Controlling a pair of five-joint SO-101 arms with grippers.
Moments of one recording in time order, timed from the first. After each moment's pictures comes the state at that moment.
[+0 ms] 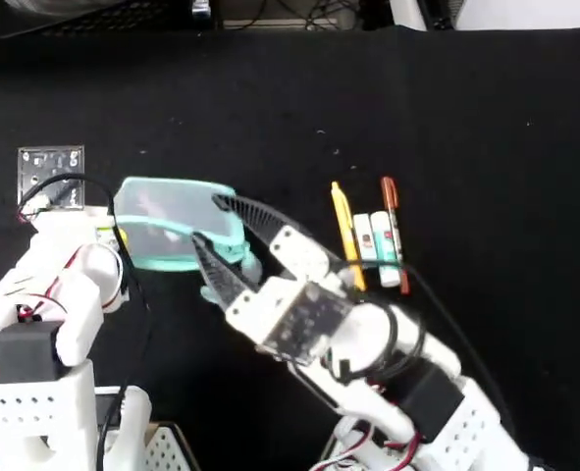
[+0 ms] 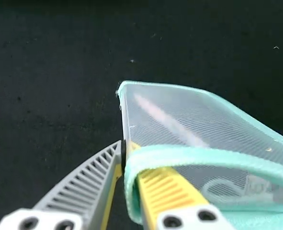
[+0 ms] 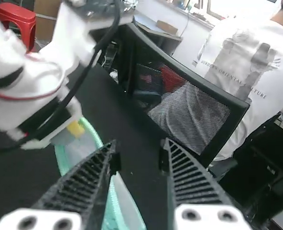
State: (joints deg) left arm -8.1 -66.9 41.6 73.3 -2.6; right arm -46.9 -70.7 46.9 38.8 22.2
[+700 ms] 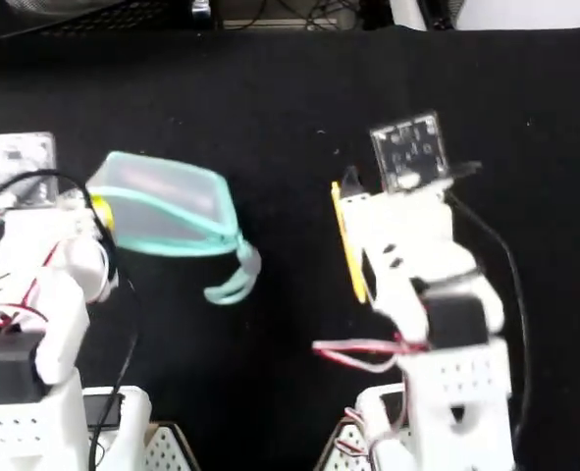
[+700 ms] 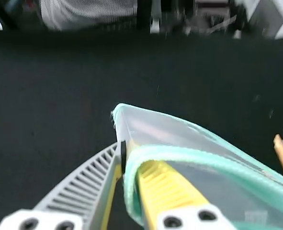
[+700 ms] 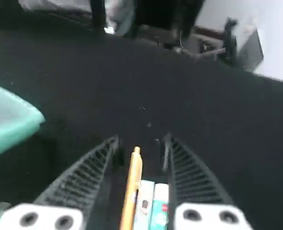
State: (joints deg) left arm -8.1 -63.3 27.1 73.3 0.9; right arm -6.8 -55.2 42.8 53.8 8.6
